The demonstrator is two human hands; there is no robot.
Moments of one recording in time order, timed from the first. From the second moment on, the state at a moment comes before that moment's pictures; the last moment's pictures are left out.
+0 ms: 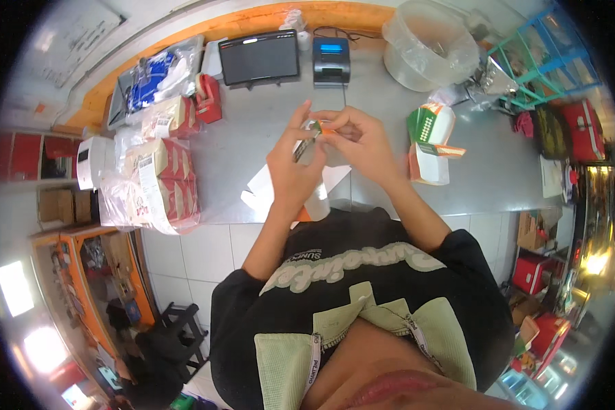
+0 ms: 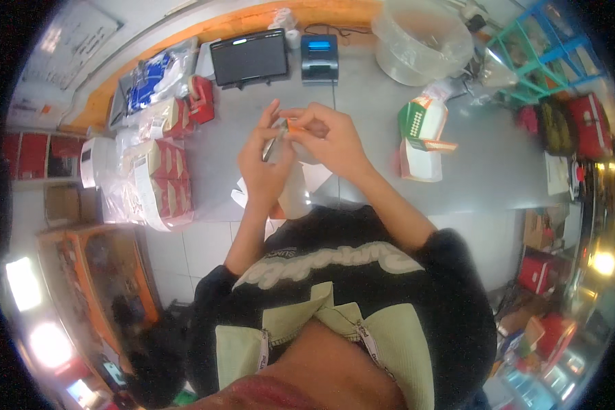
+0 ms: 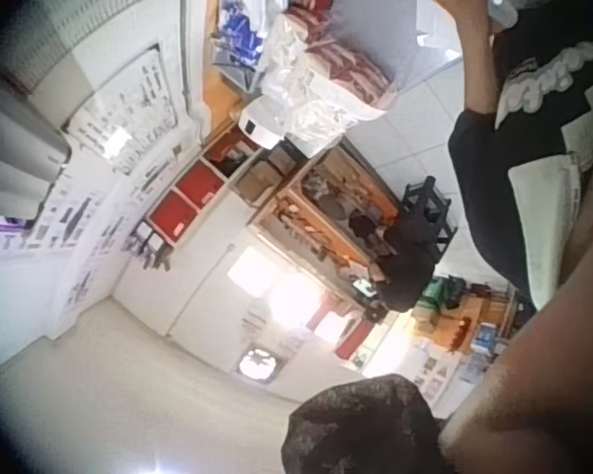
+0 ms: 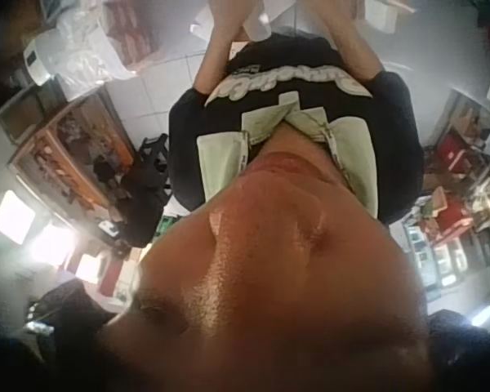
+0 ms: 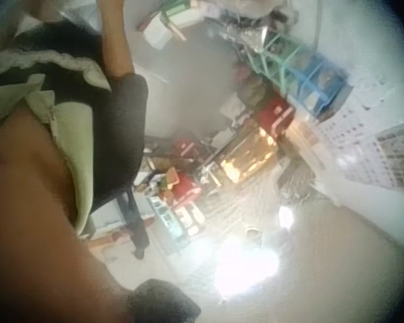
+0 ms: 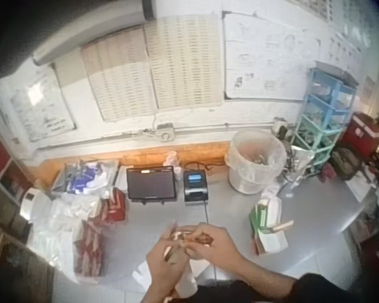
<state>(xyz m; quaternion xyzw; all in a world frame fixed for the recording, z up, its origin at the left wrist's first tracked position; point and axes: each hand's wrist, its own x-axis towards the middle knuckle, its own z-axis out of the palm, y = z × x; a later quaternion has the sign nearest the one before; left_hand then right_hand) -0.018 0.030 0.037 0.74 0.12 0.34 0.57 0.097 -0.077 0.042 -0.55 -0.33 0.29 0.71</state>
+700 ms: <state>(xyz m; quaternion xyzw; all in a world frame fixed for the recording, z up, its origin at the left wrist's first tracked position) -0.011 0.000 0.024 0.71 0.12 0.53 0.44 0.056 -0.074 0.048 -0.54 -0.34 0.14 0.76</state>
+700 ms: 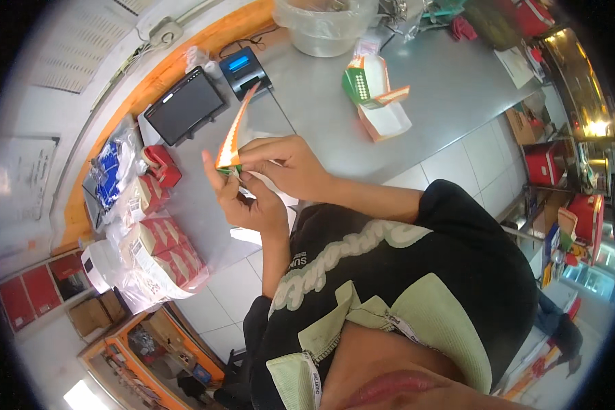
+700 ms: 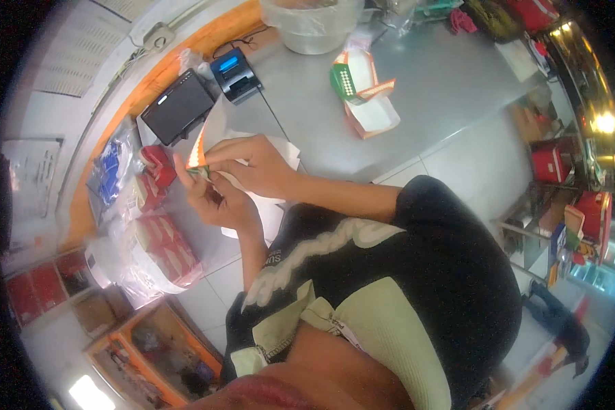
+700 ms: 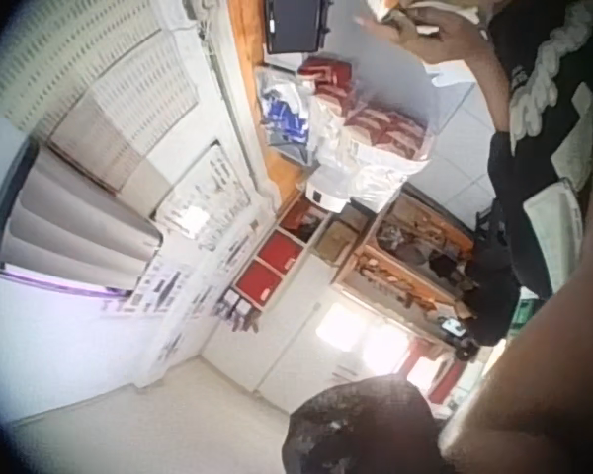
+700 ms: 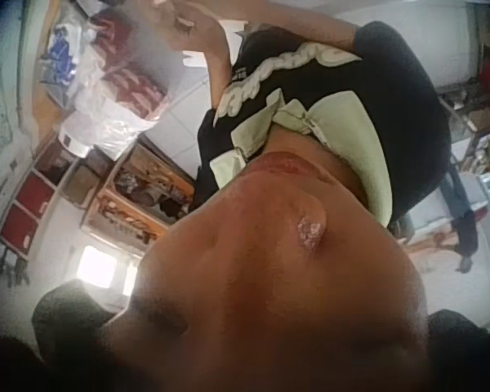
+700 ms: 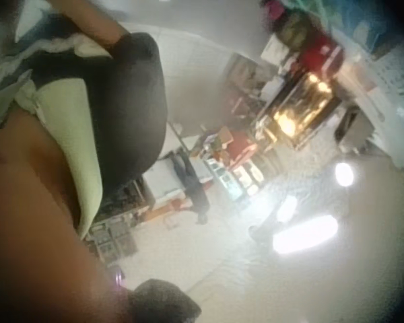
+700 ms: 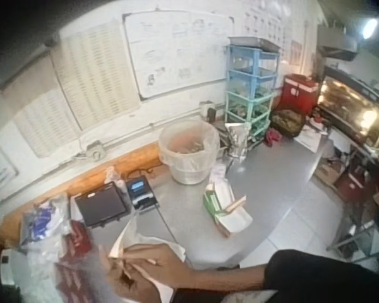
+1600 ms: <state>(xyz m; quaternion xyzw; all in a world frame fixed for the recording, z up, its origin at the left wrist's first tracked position) -0.029 0.012 0.002 0.71 0.25 0.20 0.63 0.068 -0.078 0.008 -0.52 -0.26 0.47 0.67</state>
